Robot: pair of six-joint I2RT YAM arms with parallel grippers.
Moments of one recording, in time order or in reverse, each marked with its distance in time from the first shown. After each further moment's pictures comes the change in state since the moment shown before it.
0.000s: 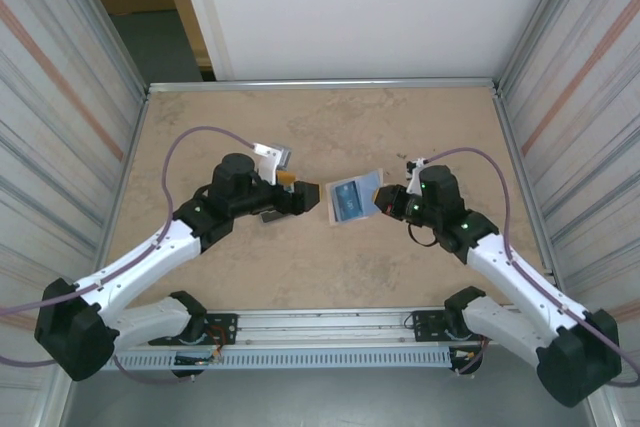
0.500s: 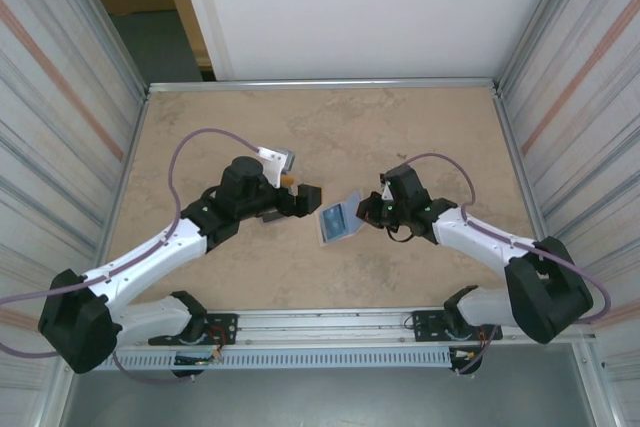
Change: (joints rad) left arm -0.021 0.042 -0.018 0.000 -0.080 0.022; right arm 0.061 0.356 0.020 0.105 -0.025 0.050
